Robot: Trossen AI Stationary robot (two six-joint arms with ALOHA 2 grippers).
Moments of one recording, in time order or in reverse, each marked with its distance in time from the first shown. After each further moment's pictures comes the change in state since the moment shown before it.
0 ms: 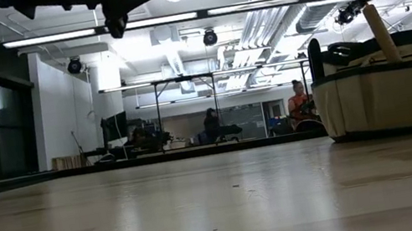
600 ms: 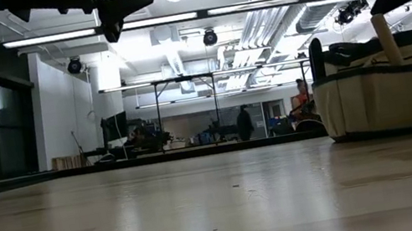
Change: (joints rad) left arm 0.000 -0.033 -0.033 -0.007 -0.034 -0.004; right arm 0.000 0.035 0.000 -0.110 -0.101 0.075
